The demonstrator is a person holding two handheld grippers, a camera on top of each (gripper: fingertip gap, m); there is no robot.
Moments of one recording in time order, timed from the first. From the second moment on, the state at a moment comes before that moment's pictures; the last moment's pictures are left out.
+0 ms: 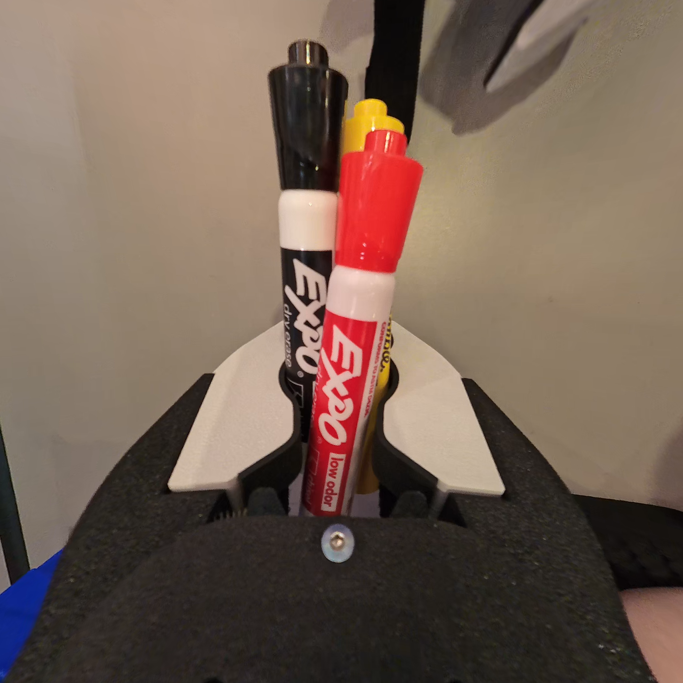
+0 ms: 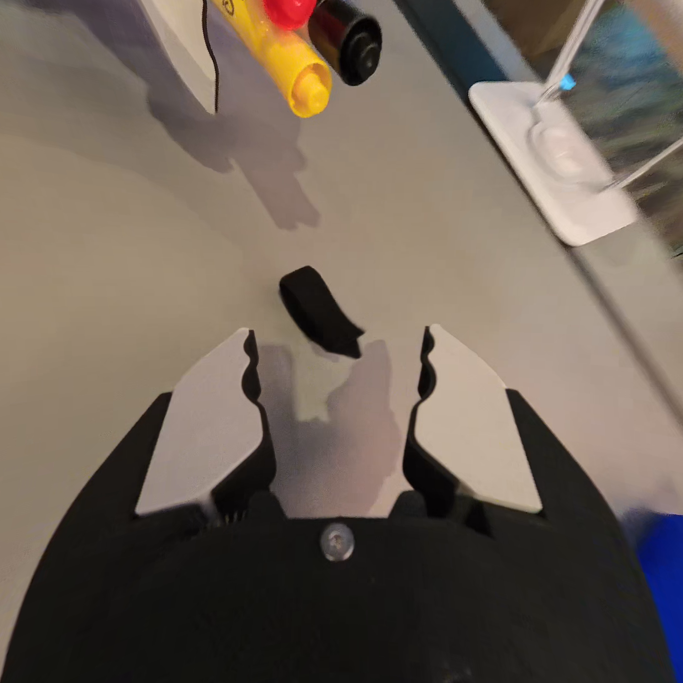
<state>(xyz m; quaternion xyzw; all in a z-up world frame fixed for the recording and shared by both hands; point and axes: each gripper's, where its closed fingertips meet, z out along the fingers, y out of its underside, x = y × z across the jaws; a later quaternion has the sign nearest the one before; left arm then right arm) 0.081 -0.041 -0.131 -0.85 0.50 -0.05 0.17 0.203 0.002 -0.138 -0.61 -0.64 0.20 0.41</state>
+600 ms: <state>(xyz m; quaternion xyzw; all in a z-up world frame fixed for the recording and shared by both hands) 0.081 -0.041 -0.136 -0.85 0.50 -0.05 0.16 0.221 0.046 -0.171 -0.60 -0.66 0.03 0.44</state>
